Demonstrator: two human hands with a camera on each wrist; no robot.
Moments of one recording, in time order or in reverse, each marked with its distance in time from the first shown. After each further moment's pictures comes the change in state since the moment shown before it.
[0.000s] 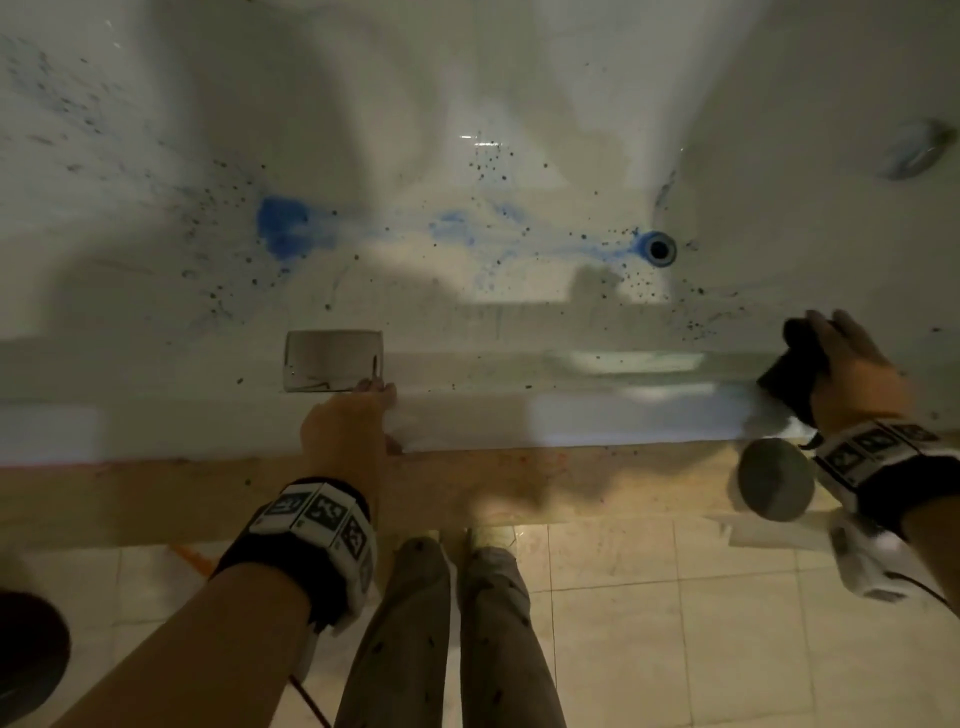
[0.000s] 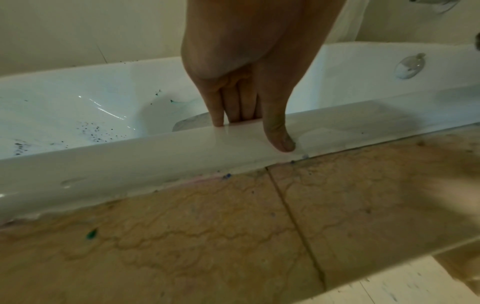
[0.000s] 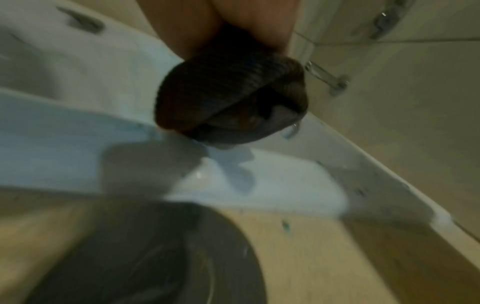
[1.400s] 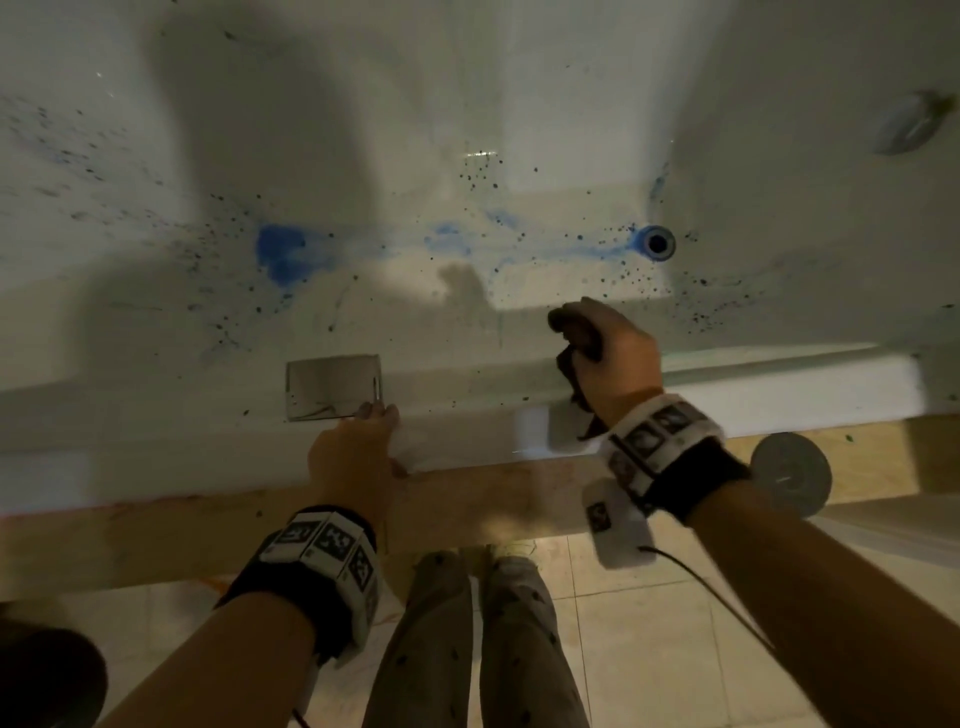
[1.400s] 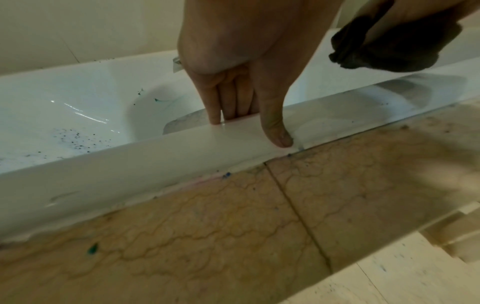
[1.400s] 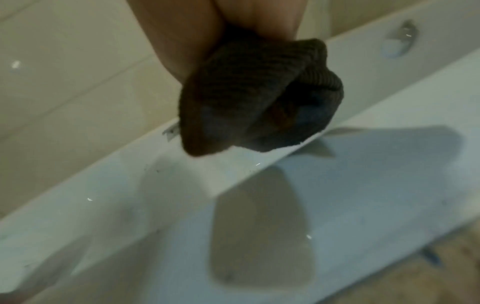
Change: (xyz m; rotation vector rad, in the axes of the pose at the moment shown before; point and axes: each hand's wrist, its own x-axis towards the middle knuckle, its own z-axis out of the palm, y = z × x) left_hand 0.000 0.009 -0.008 0.164 -0.079 0.043; right_hand -0.035 -0.182 0.035 0.556 0.062 -0.313
